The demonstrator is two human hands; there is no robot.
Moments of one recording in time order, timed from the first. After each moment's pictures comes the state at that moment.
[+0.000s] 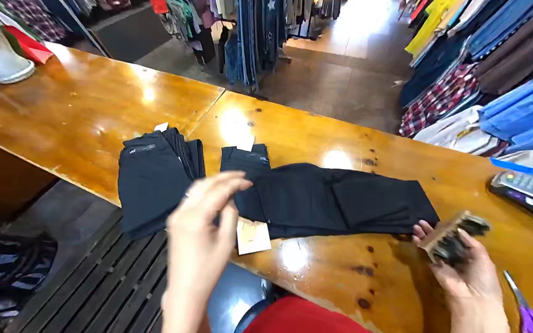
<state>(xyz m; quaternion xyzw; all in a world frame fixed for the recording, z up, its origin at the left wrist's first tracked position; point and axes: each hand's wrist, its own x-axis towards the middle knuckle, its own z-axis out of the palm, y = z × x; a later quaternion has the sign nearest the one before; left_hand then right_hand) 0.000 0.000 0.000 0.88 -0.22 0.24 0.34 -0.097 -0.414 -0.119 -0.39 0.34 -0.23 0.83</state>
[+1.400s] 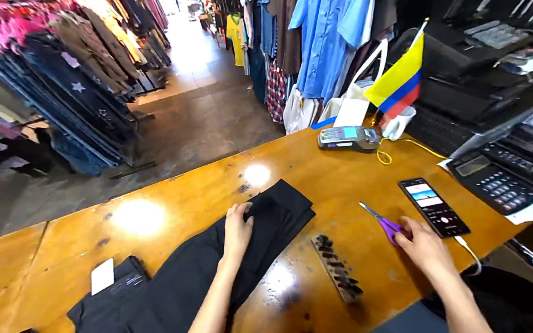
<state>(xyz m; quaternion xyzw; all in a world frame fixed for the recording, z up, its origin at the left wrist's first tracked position) 0.114 -0.308 -0.143 0.84 -0.40 -0.09 0.36 -0.254 -0.512 -0.158 -0.80 0.55 -0.14 0.18</state>
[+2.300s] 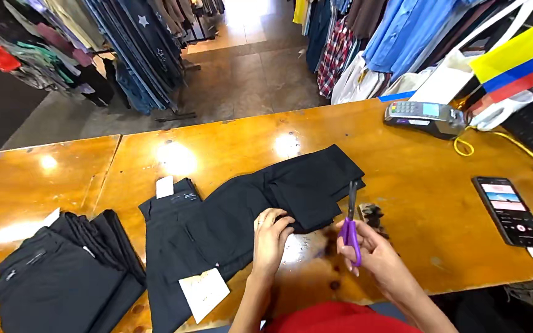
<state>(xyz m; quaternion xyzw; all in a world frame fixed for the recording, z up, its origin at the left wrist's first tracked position) 0.027 -0.179 -0.189 0.80 -0.41 -0.01 0.43 -0.149 -0.339 -0.123 -0.61 0.23 -0.13 0.75</state>
